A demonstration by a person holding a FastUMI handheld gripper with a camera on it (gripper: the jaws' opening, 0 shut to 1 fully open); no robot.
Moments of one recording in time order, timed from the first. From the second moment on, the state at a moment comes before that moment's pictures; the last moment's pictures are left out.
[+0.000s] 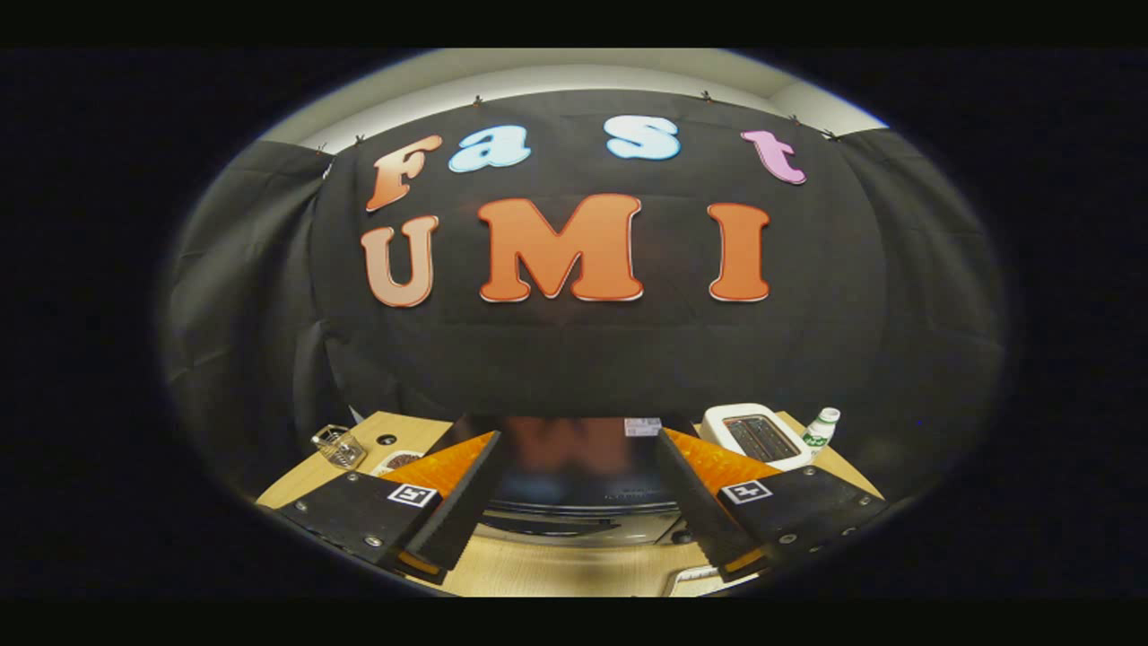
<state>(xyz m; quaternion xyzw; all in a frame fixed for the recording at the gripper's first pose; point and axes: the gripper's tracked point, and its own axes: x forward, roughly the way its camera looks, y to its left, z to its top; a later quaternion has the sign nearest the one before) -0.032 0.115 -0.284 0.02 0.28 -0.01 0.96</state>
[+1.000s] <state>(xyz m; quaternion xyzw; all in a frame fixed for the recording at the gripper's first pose) -0.082 0.150 -0.364 0.01 0.32 0.02 0.95</state>
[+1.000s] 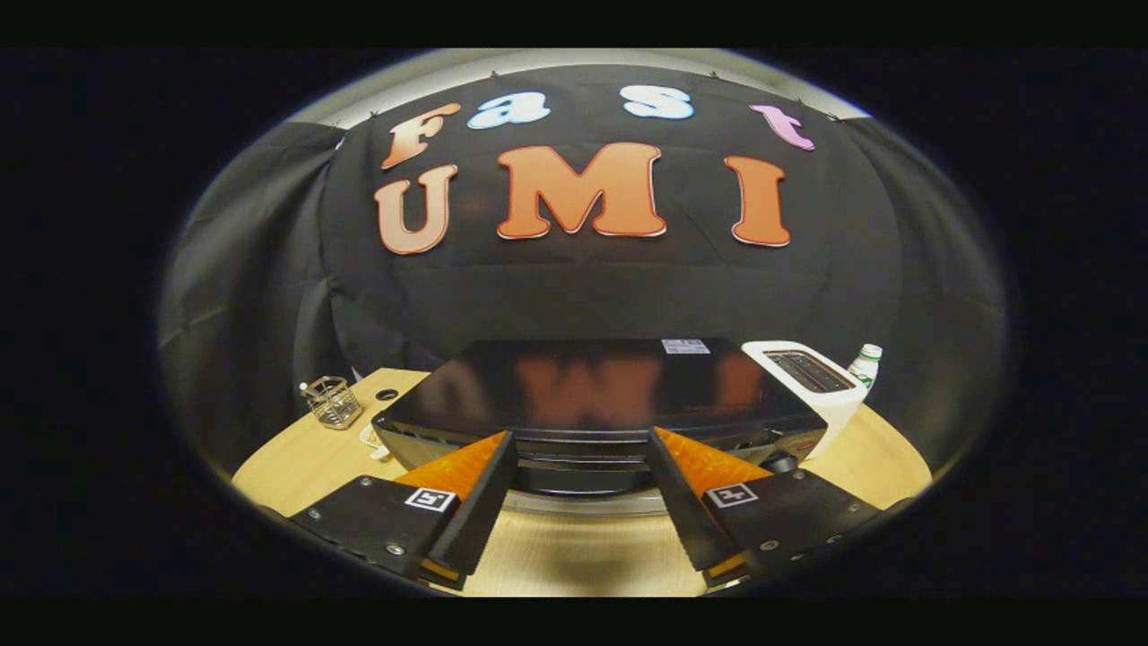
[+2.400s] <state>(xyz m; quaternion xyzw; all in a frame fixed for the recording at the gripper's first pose) -0.231 0.160 -0.479 0.07 0.58 0.07 0.81</state>
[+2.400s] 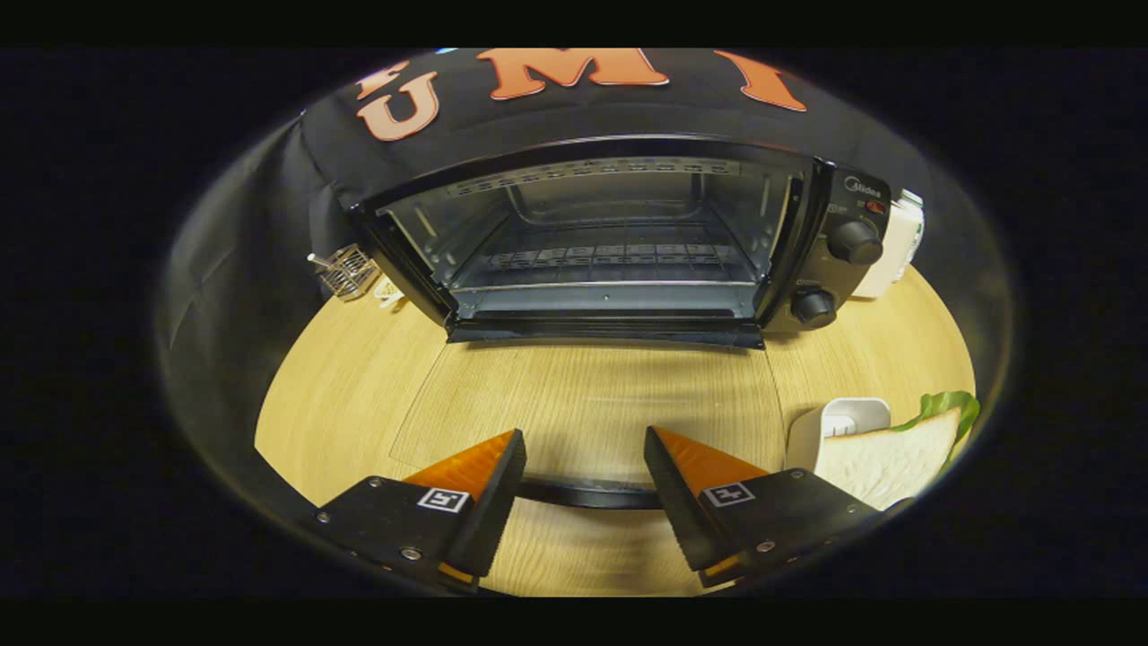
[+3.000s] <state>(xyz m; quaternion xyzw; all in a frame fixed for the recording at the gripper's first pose) -0.217 0.076 -0.392 0.09 0.54 0.02 0.84</state>
